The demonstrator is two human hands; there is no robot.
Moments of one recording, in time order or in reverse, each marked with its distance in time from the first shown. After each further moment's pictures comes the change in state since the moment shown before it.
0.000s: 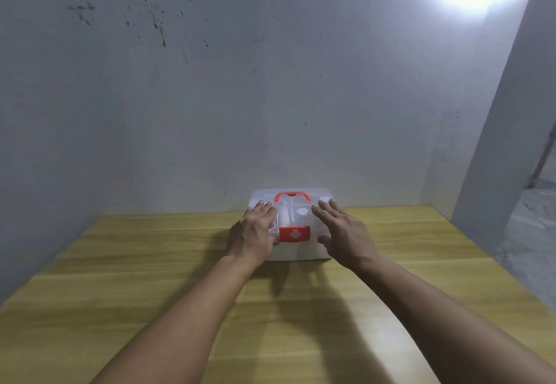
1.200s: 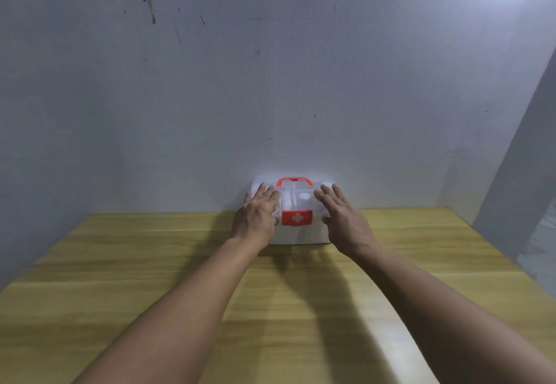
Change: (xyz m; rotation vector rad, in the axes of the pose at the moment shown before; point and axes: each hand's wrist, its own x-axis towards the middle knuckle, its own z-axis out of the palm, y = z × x) left_hand 0.059 -0.019 0.021 -0.015 -0.029 -0.046; right_hand 0.058 0.018 0.033 0.116 0.015 0.067
